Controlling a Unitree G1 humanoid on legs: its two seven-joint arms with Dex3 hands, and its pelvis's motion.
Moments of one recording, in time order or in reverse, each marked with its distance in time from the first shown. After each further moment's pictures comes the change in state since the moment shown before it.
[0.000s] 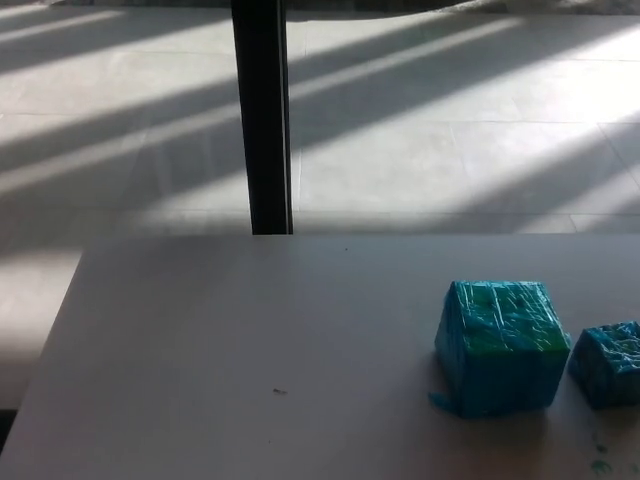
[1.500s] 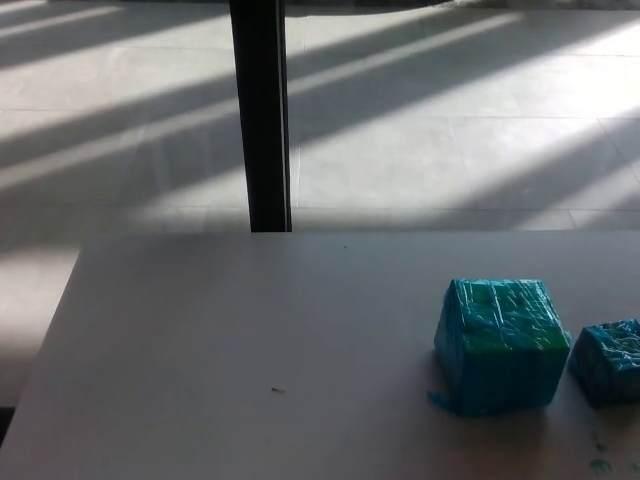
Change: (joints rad) left_arm -0.038 0.045 0.064 0.075 -0.074 0.024 -0.082; right_arm -0.316 -0.240 -0.059 -0.763 0.329 0.243 0.010
